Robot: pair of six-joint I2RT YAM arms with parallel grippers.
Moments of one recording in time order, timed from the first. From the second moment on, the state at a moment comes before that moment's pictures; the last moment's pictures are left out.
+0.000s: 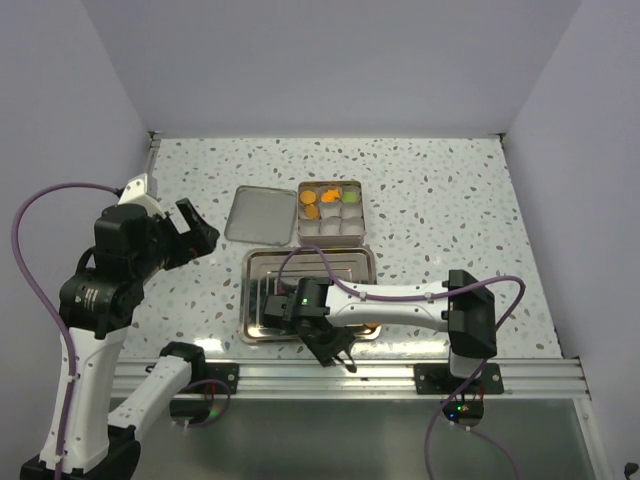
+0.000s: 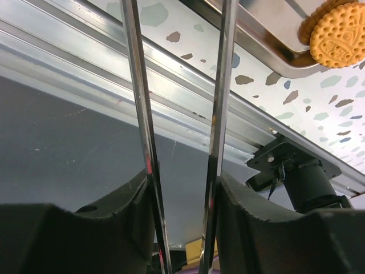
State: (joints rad) left arm -0.18 0.78 1.29 -1.08 -0.03 -0.52; right arm 1.40 1.81 1.50 -1.36 0.09 0.75
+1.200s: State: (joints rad) left arm -0.18 0.85 1.37 -1.08 -0.06 -0.52; right arm 0.77 1.80 1.90 -1.37 0.14 0.51
